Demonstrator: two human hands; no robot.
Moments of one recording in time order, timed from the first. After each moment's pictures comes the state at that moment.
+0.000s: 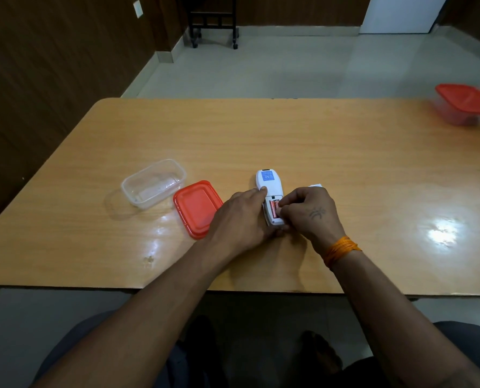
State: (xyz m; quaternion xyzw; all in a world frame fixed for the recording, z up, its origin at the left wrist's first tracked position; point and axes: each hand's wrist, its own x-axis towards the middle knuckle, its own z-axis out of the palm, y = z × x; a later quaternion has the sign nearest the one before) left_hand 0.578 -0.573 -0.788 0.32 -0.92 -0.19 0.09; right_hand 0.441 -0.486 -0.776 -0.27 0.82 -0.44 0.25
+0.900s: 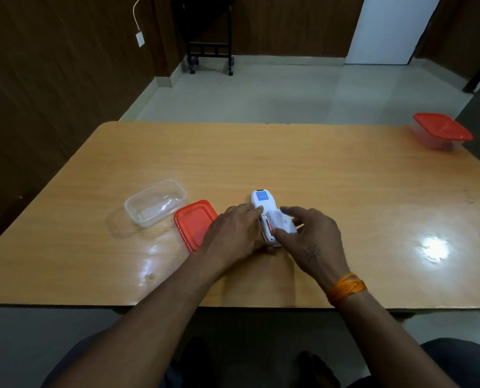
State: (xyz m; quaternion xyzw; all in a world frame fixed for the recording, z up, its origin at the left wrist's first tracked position) left_hand 0.585 -0.588 -0.793 0.30 -0.93 -0.17 0.13; right_hand 0.452 -0.452 -0.768 -0.43 0.82 -0.37 0.04
